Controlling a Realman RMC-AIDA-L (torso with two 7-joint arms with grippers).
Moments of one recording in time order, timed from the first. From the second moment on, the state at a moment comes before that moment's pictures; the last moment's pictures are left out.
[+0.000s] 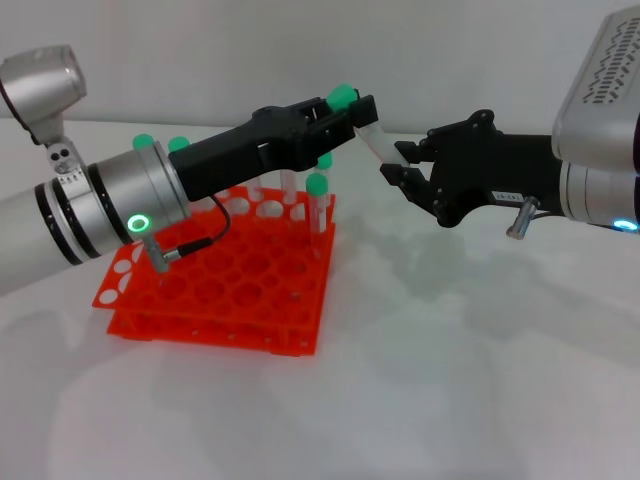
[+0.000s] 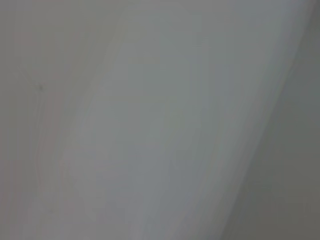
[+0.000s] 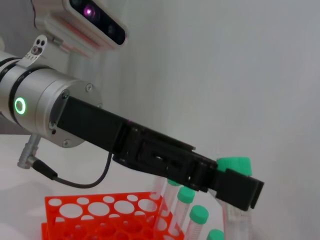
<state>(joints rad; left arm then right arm) -0.75 -1.92 1.87 0.24 0.36 1.34 -1.26 0.39 2.01 -1.61 -1.52 1.18 0.87 -1.17</state>
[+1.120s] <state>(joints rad) -0.74 -1.92 1.85 0.24 0.37 1.33 -1.23 0.39 2.01 -1.56 -1.49 1.14 0.85 -1.16</state>
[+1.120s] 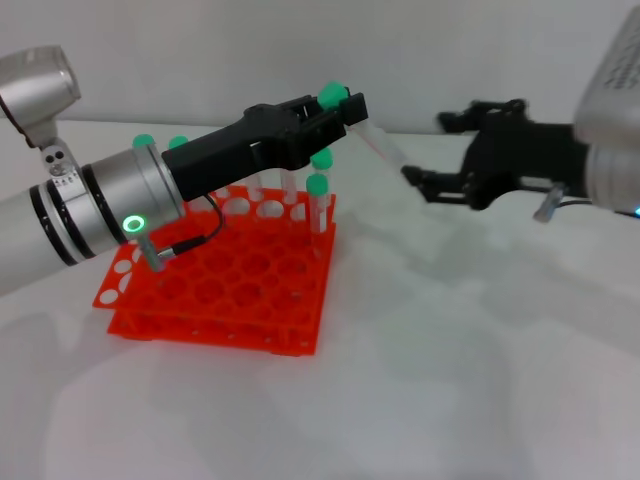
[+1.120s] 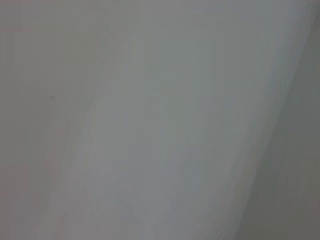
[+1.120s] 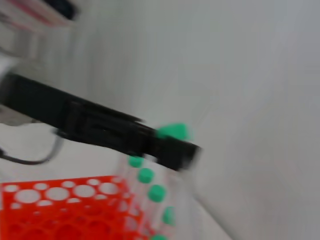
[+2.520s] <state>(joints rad) -0.36 -2.06 1.00 1.03 1.60 1.11 -1.76 0.31 2.01 -1.47 -1.39 1.18 0.73 -1.16</state>
